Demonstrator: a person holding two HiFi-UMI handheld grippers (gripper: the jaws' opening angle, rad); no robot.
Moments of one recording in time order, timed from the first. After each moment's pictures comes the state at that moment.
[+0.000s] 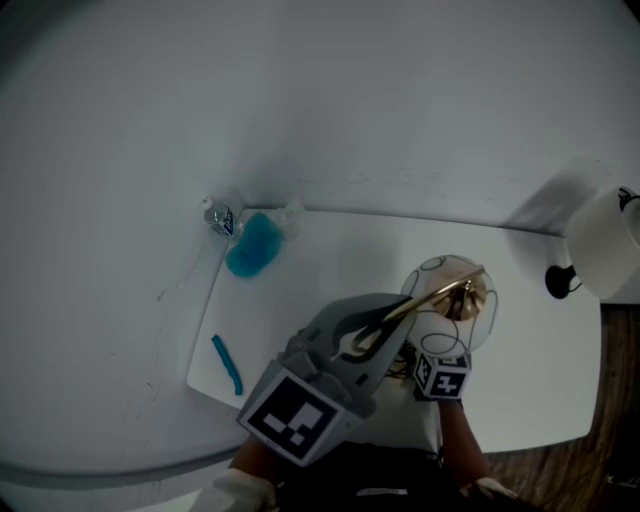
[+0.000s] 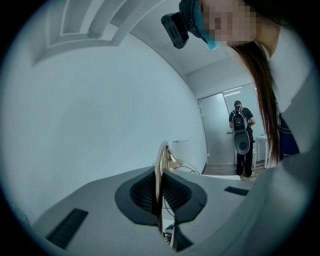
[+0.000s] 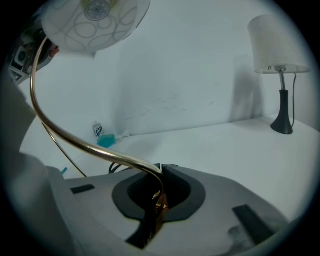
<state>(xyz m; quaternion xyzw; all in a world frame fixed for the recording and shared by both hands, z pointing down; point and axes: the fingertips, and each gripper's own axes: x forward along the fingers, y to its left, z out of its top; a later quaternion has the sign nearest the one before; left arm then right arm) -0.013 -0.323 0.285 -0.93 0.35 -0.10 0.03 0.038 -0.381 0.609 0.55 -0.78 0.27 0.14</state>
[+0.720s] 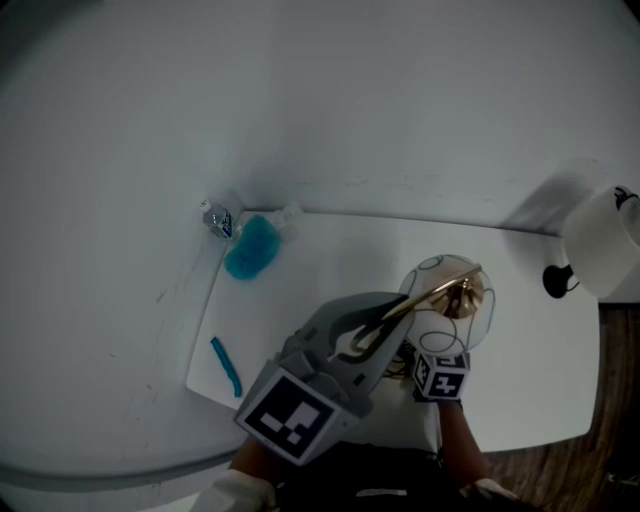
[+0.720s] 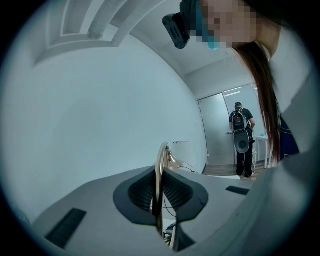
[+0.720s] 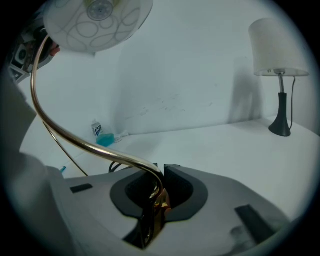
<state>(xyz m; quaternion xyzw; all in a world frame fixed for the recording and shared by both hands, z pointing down) -0.015 -0.321 0.283 -0.93 0.35 -0.09 0.04 0.042 -0.380 0.608 0.55 -0.78 0.26 0.15</state>
